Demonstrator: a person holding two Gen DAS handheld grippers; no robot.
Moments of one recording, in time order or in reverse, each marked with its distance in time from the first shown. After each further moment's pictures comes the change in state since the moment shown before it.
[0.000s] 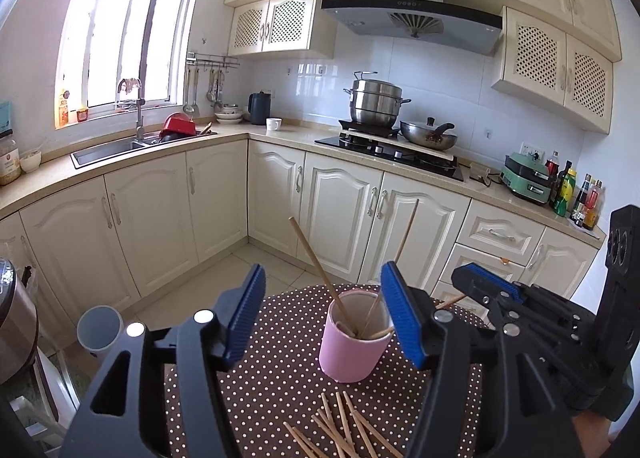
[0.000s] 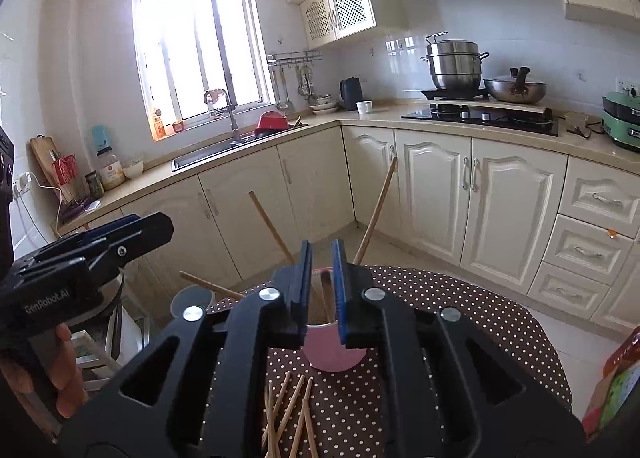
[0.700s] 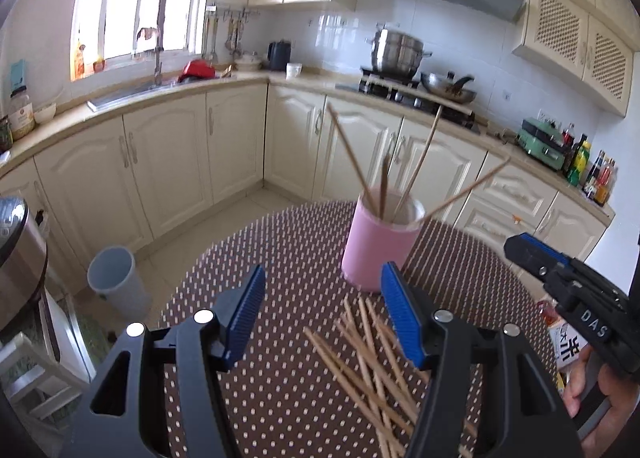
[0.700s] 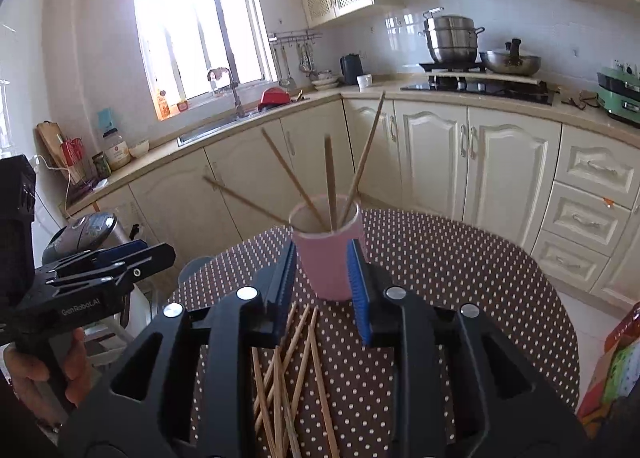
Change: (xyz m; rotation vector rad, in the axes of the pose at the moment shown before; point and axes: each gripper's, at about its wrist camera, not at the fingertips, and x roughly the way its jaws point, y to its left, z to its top) left arm -0.011 0.024 -0.088 -0.053 0.203 0.049; right arm -0.032 -0.004 -0.064 0.017 0.094 0.015
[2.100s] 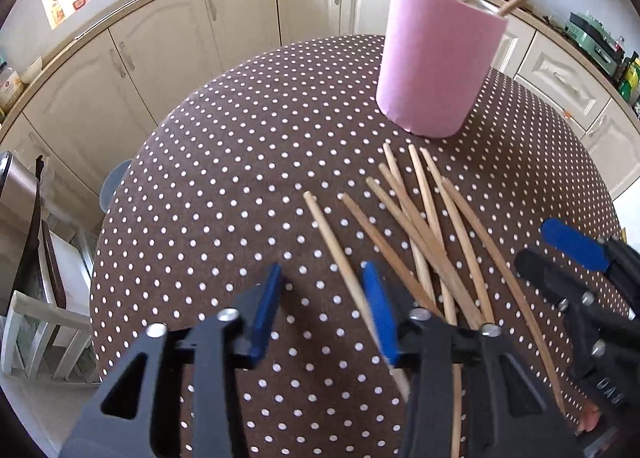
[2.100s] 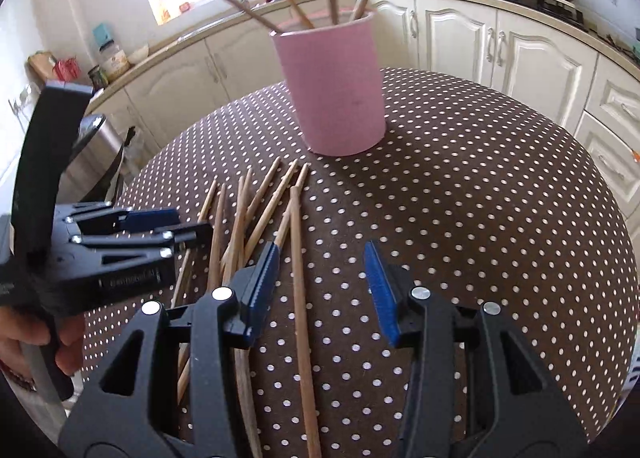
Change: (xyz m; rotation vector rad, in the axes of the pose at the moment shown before) left arm 0.130 -0.014 -0.062 0.047 0.426 0.128; right arm 0.087 -0.006 -0.088 -0.058 0.360 0.047
